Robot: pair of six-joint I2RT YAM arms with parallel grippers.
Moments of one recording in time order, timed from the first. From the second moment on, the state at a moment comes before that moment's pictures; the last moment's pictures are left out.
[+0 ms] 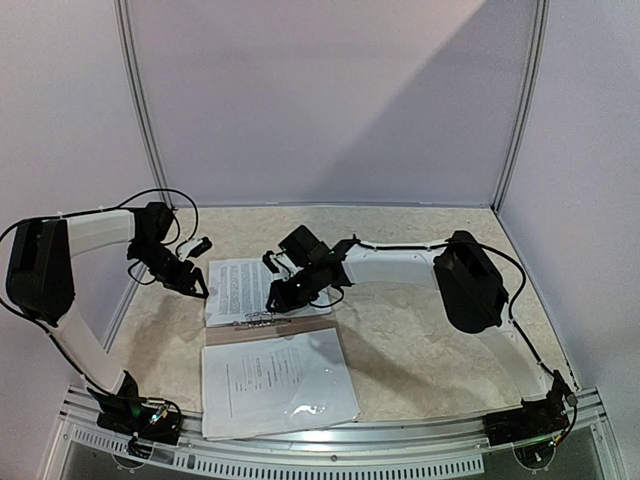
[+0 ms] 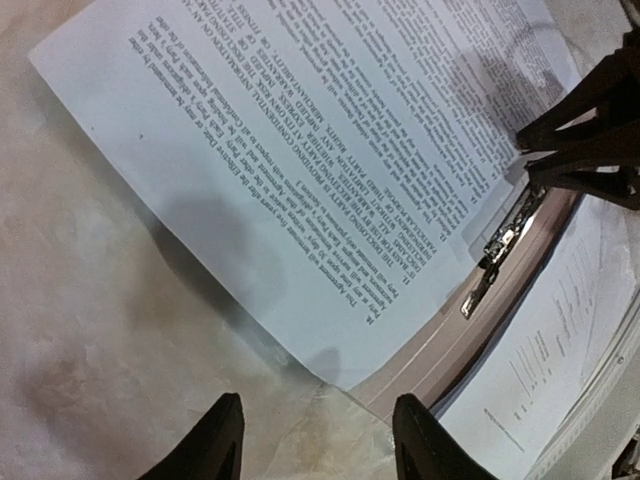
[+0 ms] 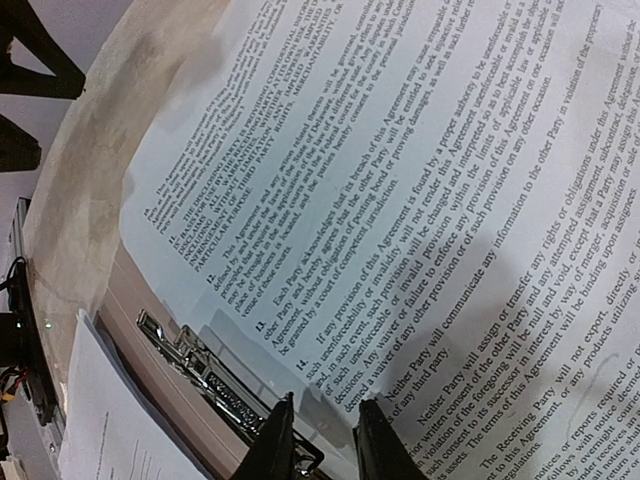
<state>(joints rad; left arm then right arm) -0.07 1.65 1.10 -0.86 0.41 0.37 0.97 2.48 2.01 -0.41 -0.30 0.44</state>
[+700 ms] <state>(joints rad) -0.32 1.74 1.10 -1.03 0.44 0.54 0.95 2.32 1.89 -0.39 -0.30 0.43</state>
